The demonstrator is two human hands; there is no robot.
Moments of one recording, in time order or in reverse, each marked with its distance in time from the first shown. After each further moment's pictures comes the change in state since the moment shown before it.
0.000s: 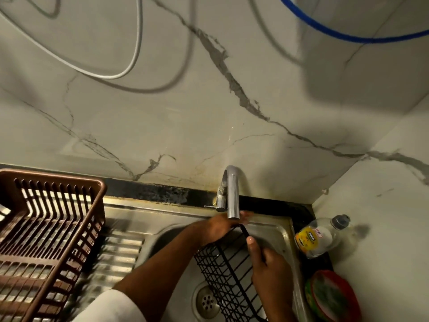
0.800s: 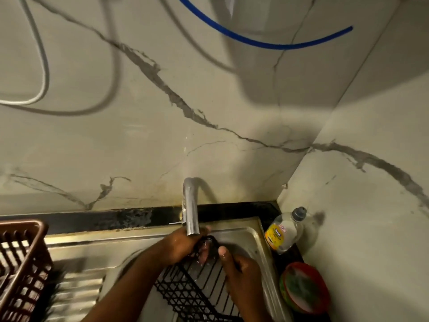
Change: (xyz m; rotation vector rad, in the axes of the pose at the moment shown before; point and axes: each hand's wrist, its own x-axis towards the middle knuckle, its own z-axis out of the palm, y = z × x) left_hand 0.010 -0.006 -0.003 0.033 0.106 -0.044; right_hand 0.009 0.014 0.004 0.359 -0.053 0.114
